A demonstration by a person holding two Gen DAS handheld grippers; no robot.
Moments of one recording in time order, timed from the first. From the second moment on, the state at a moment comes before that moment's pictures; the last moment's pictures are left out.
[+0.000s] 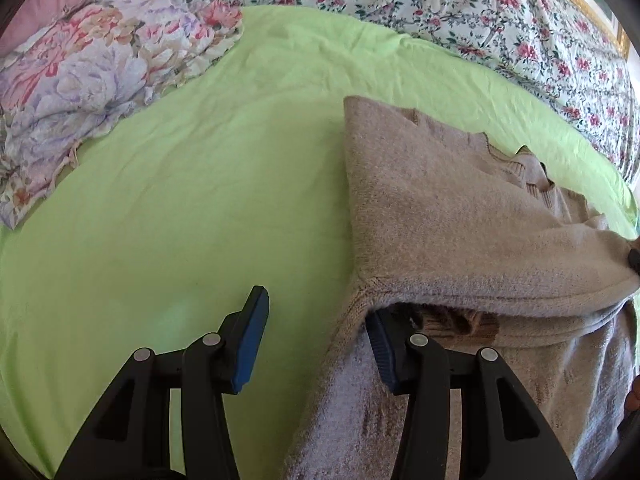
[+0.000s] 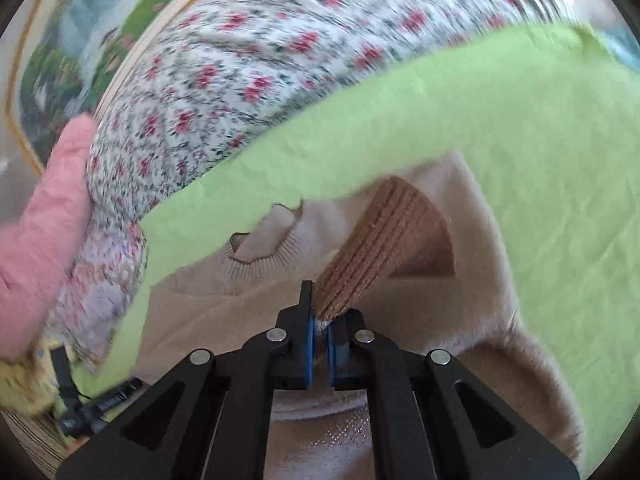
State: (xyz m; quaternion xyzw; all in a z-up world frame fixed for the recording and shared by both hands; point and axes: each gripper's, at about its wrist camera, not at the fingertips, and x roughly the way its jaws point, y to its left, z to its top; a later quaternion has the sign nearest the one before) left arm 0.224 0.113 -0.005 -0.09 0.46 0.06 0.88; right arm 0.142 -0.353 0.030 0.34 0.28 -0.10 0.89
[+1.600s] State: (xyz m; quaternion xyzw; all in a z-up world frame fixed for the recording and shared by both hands) left arm 0.328 0.125 -0.011 -0.19 0.51 -0.06 0.84; right arm 0.133 -0.404 0.005 0.36 0.35 -0.14 0.85
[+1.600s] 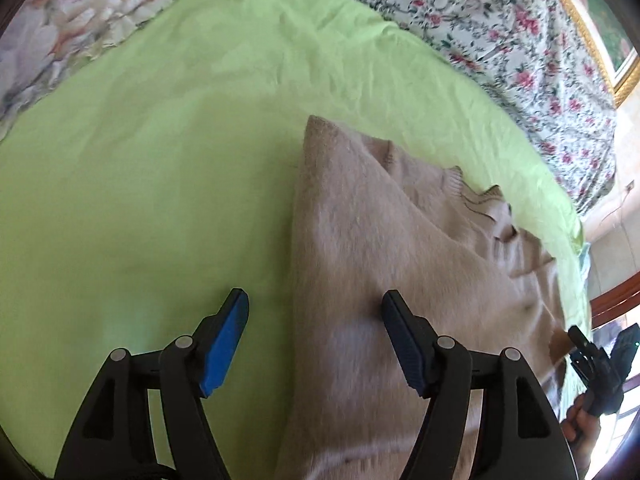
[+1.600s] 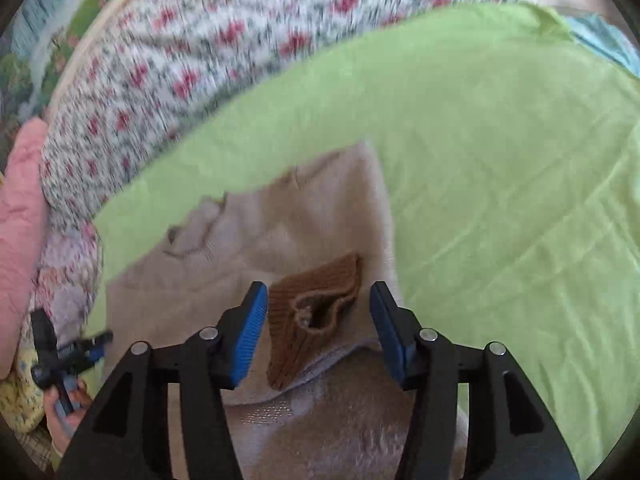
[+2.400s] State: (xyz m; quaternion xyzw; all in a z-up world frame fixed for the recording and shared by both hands) left arm 0.306 0.123 0.011 -0.15 0.45 -0.01 0.88; right arm 0.106 -0.392 0.011 0.31 0.35 -0.15 0.87
